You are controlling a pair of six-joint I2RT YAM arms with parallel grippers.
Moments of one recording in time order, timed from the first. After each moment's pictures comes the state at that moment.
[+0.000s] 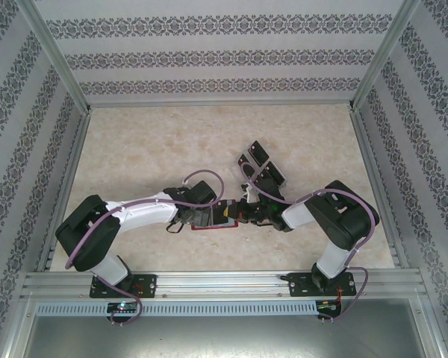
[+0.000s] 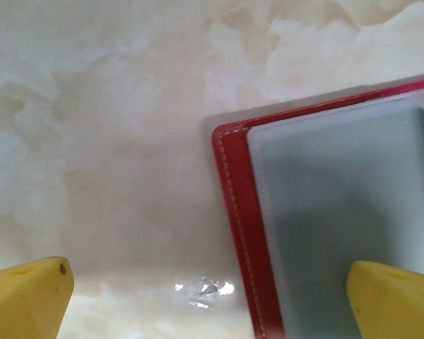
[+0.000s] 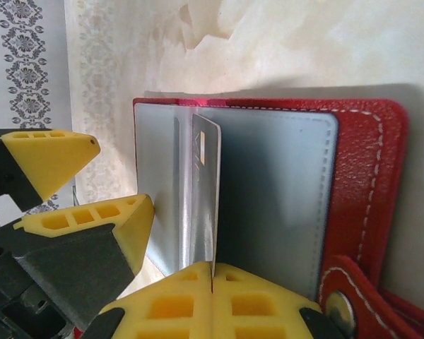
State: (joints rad) left arm -0.79 1.58 0.85 -0.62 -0.31 -0.65; right arm 0.59 1.73 0.47 0.59 -0.66 0.94
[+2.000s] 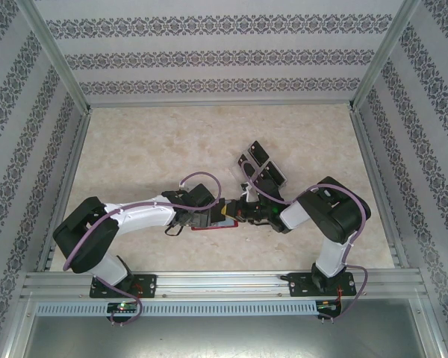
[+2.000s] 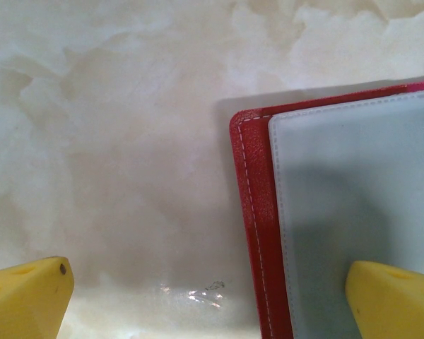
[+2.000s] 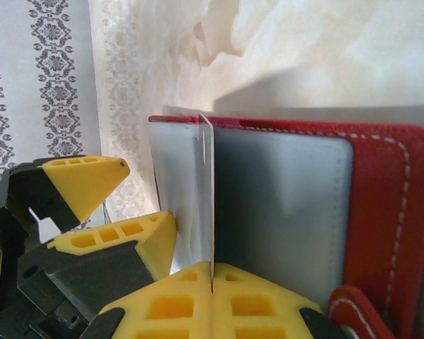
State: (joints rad) left arm -0.80 1.56 0.81 -0.58 -0.31 -0.71; right arm 0.59 1.80 0.45 0.77 -0.69 1.07
